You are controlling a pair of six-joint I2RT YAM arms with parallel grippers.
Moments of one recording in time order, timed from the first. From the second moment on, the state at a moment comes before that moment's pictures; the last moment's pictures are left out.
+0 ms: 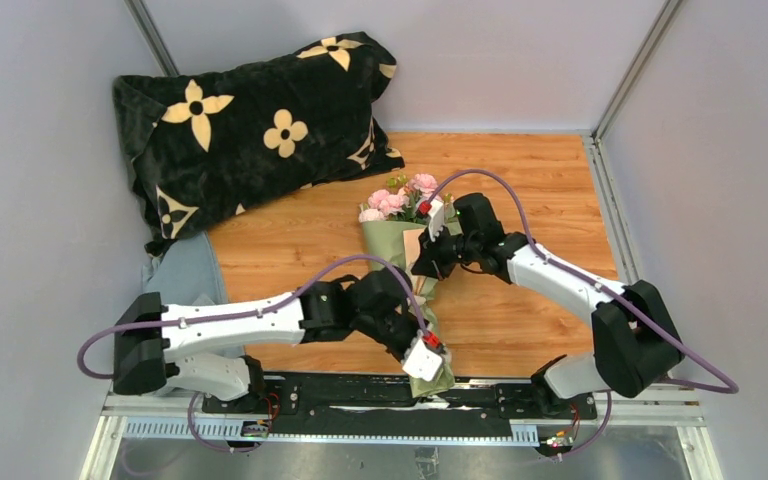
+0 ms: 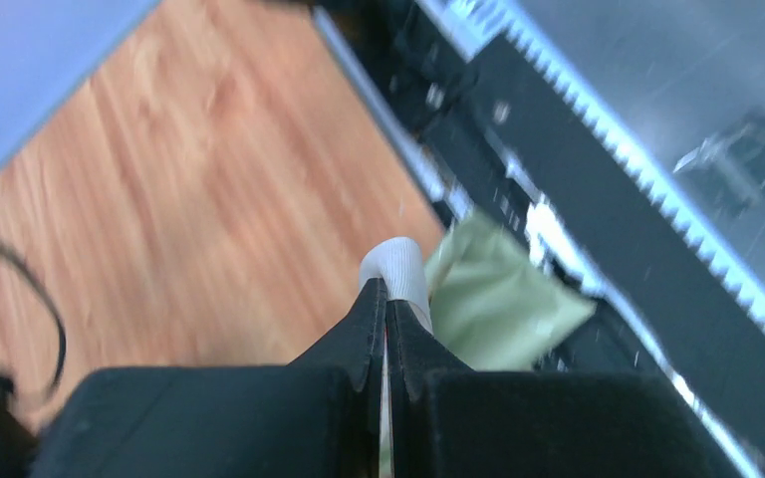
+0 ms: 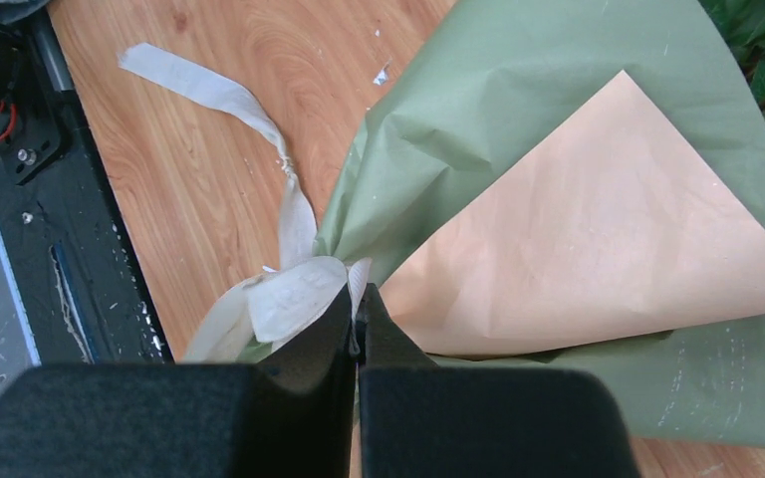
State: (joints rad) left arm -1.20 1.25 0.93 -0.32 0.54 0.84; right arm 0.57 1.39 0.86 -0.17 -0.61 -0.08
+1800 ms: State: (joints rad) left arm -0.98 0.88 0.54 -0.14 0.24 0.60; right arm 0.85 1.76 1.37 -0.58 -0.44 -0.18
